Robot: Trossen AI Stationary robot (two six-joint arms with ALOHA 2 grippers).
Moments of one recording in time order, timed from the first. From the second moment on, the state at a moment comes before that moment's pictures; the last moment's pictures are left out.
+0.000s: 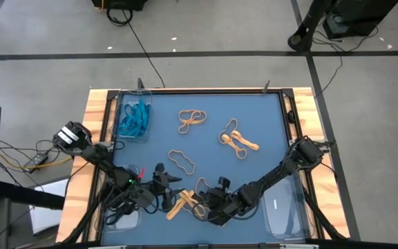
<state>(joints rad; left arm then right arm) -0.66 1.65 0.59 0.56 -0.81 -0.53 0.57 2.06 1.25 -0.24 0.50 0.78</state>
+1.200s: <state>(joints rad) -0.61 1.87 0.59 1.12 -0.61 -0.29 0.60 1.96 1.26 -0.05 0.63 0.39</state>
